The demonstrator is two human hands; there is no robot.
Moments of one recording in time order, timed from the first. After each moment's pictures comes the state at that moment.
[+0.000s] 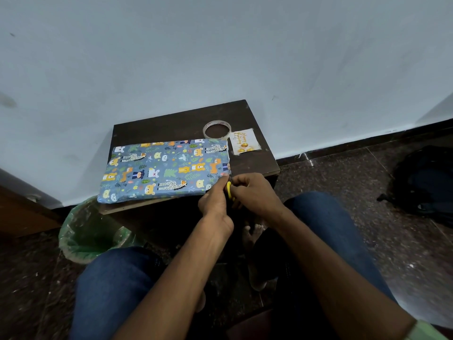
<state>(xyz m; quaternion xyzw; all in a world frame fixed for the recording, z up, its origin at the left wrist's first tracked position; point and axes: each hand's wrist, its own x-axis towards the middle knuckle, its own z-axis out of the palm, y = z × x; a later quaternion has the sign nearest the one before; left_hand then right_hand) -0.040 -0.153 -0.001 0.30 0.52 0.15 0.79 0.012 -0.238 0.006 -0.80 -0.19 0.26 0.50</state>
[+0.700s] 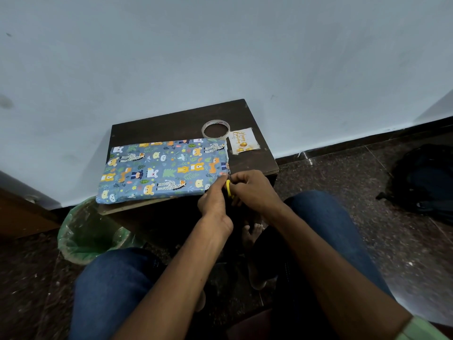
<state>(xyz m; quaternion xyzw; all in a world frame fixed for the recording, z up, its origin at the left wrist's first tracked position) -0.038 -0.152 -0.006 0.29 0.52 0.14 0.79 0.018 -0.234 0.002 -0.80 -0.18 0.26 0.51</state>
